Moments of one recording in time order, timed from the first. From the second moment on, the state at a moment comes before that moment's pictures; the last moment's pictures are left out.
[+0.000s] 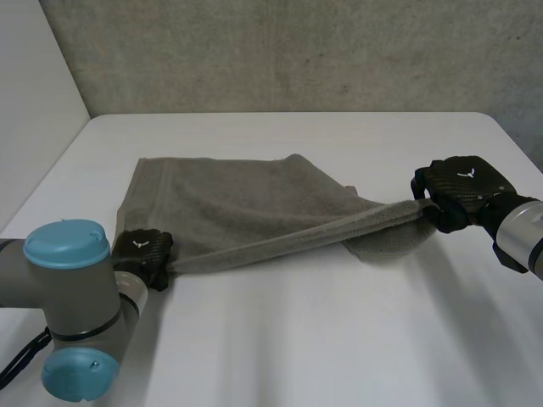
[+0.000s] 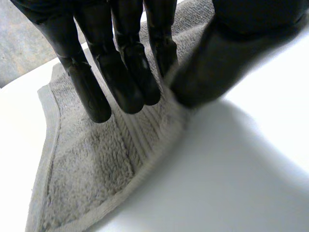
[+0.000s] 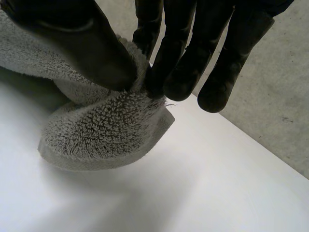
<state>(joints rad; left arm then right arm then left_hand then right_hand) 4.31 -2.09 -1.79 3.47 -1.73 3.33 1.63 -1.37 1.70 -0.04 1.08 2.73 1.27 1.30 1.29 1.30 1.11 1.33 1.34 1.34 1.34 1.17</state>
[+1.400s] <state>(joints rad) 4.46 -2.11 -0.75 3.47 -1.63 3.14 1.82 -0.77 0.11 0.21 1.33 2.69 1.31 1.35 1.34 1.36 1.17 1.33 1.34 1.34 1.34 1.18</state>
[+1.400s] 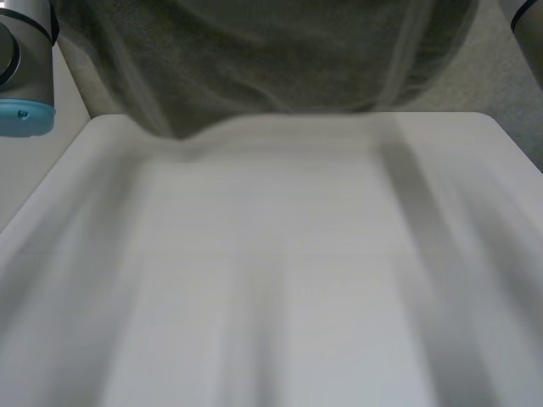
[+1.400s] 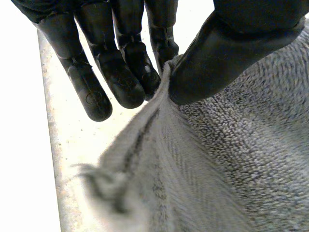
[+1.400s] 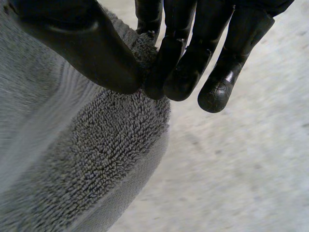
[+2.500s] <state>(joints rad) 4.60 -1.60 -1.94 3.73 -1.44 3.36 1.61 -1.44 1.41 0.36 1.05 2.52 1.31 1.35 1.34 1.36 1.17 1.33 1.34 1.34 1.35 1.18</state>
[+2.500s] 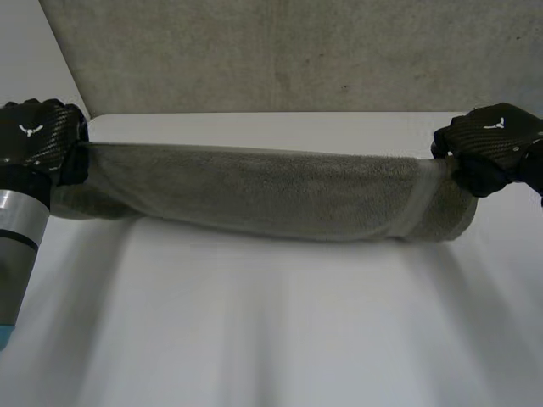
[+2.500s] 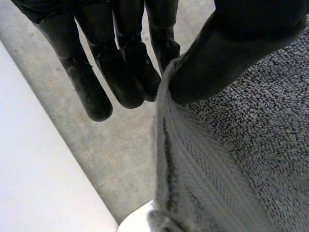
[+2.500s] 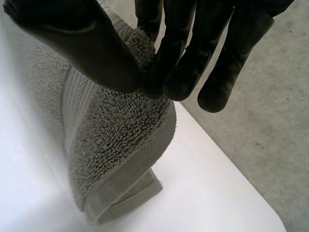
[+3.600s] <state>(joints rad) 4.51 -2.43 -1.06 3.43 -1.45 3.38 1.80 -0.59 0.53 0.39 1.32 2.65 0.27 0.26 0.26 0.27 0.06 0.23 0.24 0.25 0.25 0.06</state>
